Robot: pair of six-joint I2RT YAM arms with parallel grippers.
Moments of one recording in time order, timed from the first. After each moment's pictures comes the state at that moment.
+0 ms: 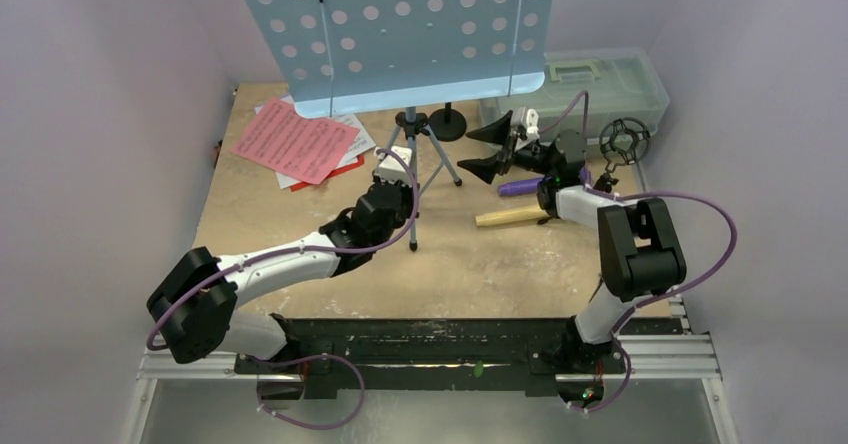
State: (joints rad) left arm -0.87 1.36 0.77 0.33 -0.51 -0.29; right arm 0.17 1.66 0.82 1.06 -1.08 0.11
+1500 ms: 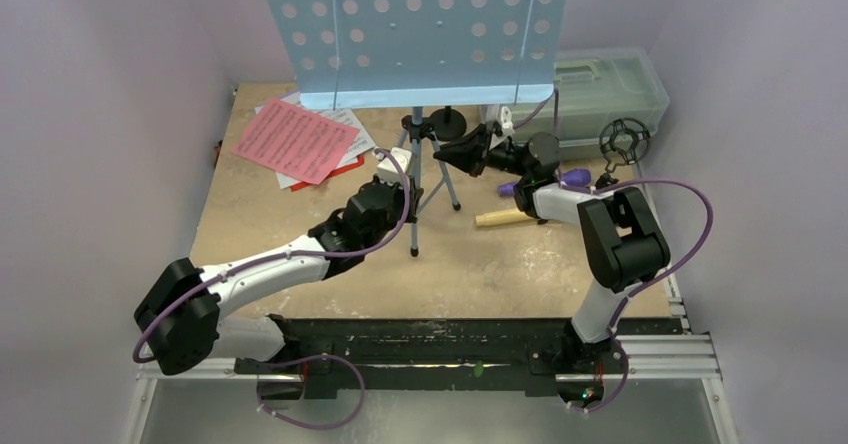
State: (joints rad) left arm -0.86 1.28 0.76 0.27 -0.38 -0.28; right arm 0.34 1.77 0.92 1.18 -0.99 0.28
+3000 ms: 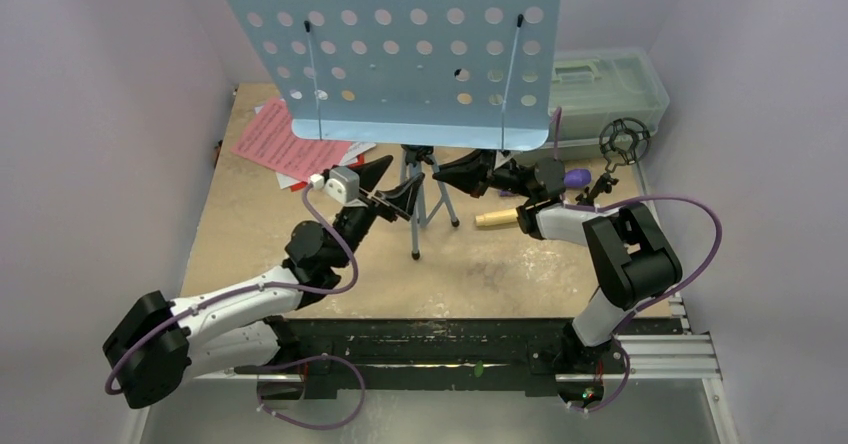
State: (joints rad) left arm -0.86 1.02 0.48 0.96 -0.26 -0.16; right arm 0.38 1.65 0.73 1.35 -0.95 0.42
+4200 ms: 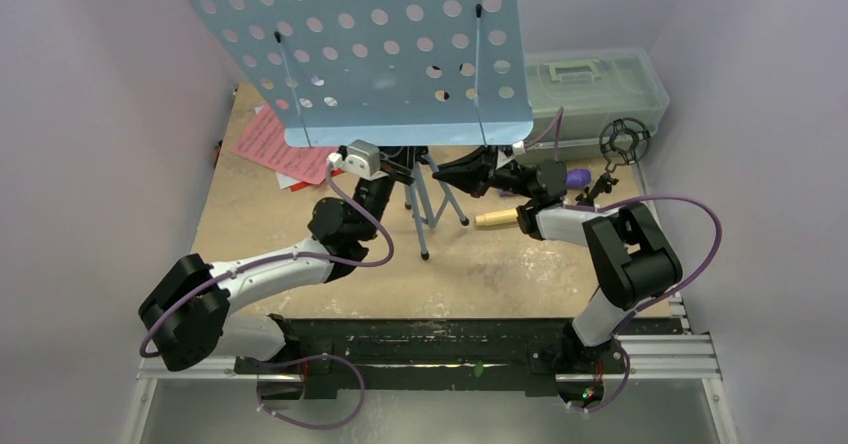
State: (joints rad) left arm -0.86 1.31 0.70 1.21 -0.39 0.05; right arm 0.38 1.65 0.72 1.41 -0.96 0.47
